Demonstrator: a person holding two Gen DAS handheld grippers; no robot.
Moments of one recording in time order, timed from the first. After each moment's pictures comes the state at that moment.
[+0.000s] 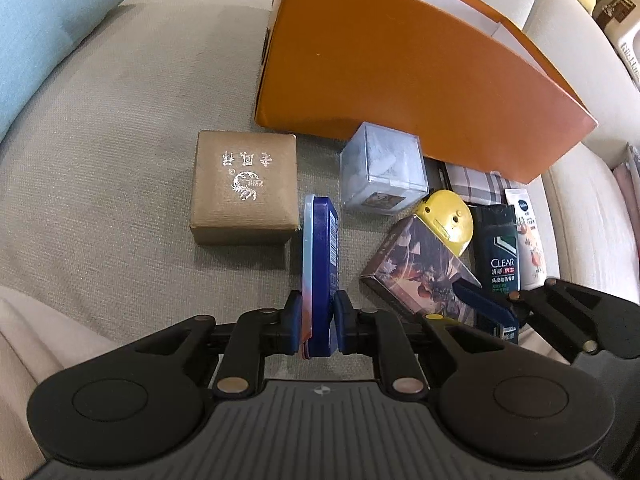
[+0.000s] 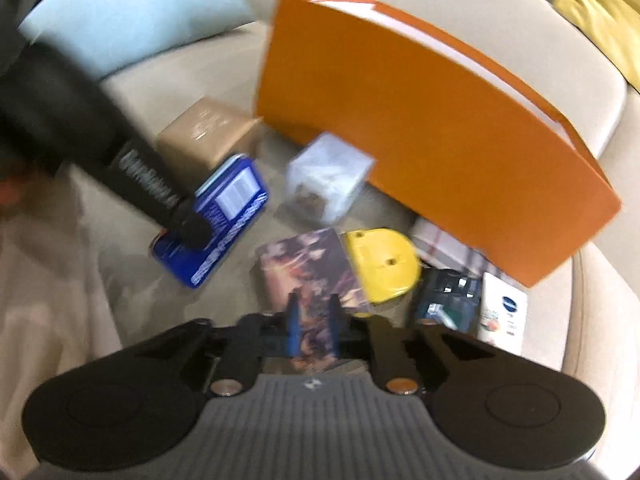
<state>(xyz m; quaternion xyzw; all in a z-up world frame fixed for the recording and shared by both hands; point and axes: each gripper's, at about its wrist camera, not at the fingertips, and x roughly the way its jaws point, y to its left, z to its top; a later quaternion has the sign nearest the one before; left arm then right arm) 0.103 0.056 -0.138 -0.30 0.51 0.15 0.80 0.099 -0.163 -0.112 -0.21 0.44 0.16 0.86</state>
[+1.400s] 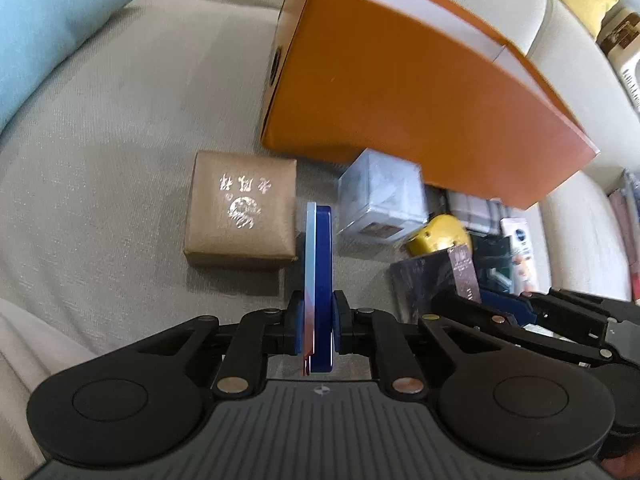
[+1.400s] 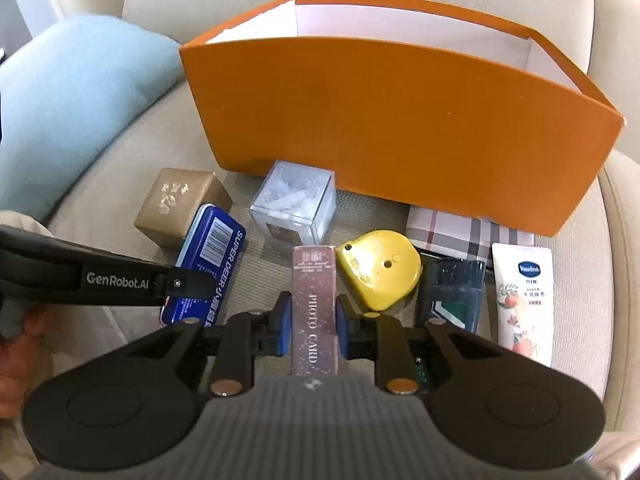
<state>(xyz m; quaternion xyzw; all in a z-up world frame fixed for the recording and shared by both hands) 0.104 0.067 -0.137 -0.32 0.48 0.15 0.81 0.127 -0.197 -0.097 -0.01 0.49 0.14 0.86</state>
